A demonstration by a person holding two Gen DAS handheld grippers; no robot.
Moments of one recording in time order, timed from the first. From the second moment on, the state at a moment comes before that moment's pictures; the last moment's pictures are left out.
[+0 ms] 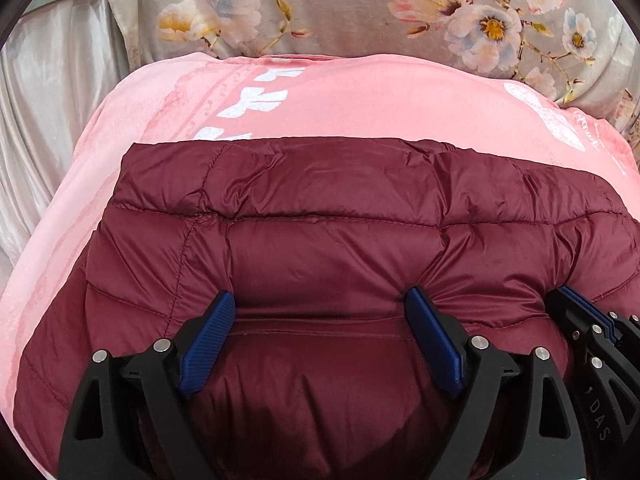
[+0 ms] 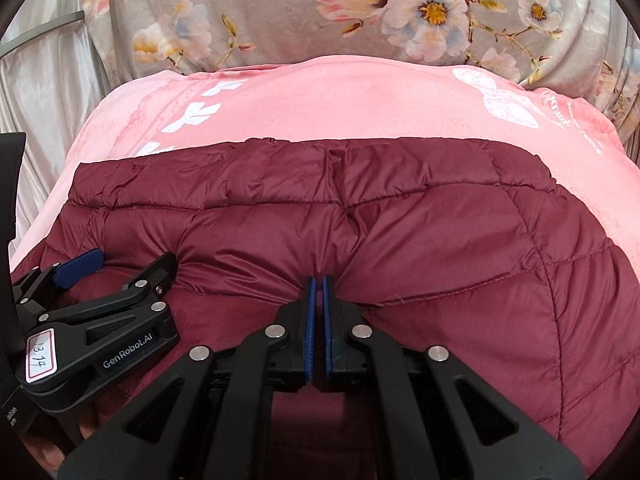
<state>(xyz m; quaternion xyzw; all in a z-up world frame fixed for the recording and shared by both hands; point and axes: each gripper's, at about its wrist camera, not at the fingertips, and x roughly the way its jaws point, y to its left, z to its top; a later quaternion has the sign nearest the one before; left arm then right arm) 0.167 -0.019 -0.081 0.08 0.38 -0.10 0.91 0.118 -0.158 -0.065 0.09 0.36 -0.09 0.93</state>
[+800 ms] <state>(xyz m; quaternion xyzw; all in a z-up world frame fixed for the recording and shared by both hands) 0.140 0.050 -0.048 -0.03 0.40 -0.11 0.91 0.076 -0.136 -0.036 0.10 0.34 -0.07 0.93</state>
